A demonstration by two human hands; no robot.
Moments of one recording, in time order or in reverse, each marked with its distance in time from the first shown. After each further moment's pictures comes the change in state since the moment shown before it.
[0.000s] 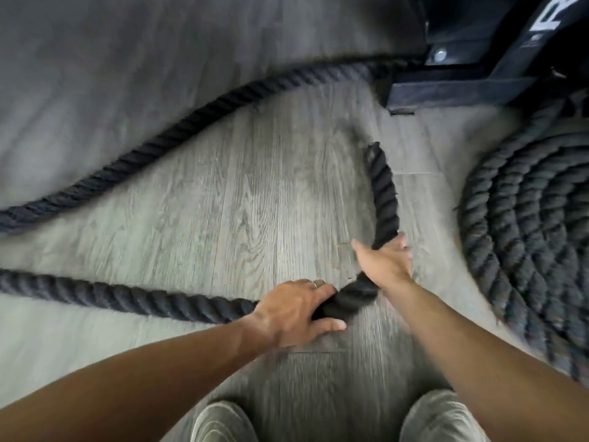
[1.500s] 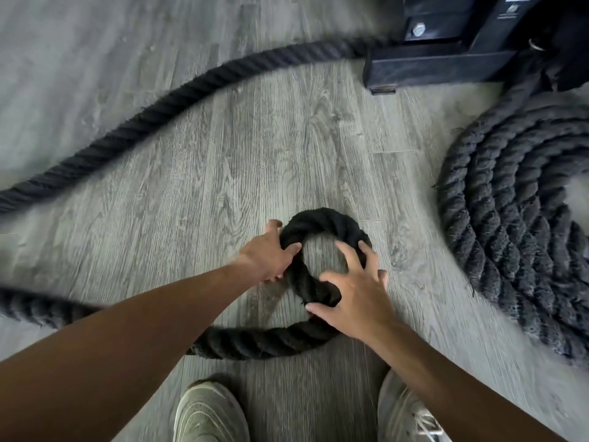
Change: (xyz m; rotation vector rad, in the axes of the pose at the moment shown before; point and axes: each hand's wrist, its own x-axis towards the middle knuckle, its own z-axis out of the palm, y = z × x) left_hand 0.034 -0.017 -0.026 -0.481 0.058 -0.612; right_hand -0.062 0.076 0.004 -0.612 -0.112 -0.741
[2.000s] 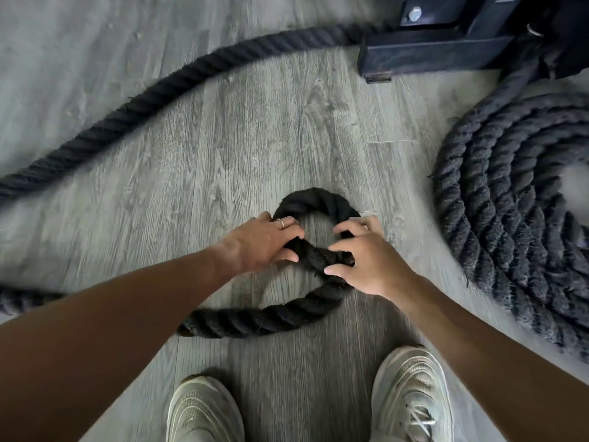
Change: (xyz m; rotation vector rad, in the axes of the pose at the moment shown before) left_hand 0.015 -0.009 -0.018 0.669 -0.059 0.702; right_hand 0.040 0.040 -0.032 0.121 -0.008 -0.121
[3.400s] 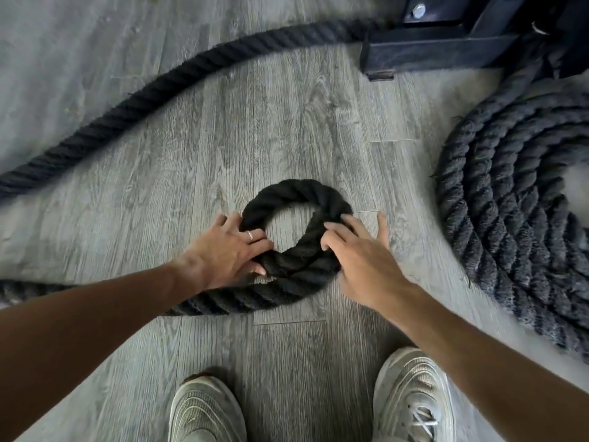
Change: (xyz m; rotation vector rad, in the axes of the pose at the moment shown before) left_hand -0.049 -0.030 0.018 0.474 -0.004 -0.063; right_hand -0.011 -0.035 -0.004 -0.360 0.025 -0.114
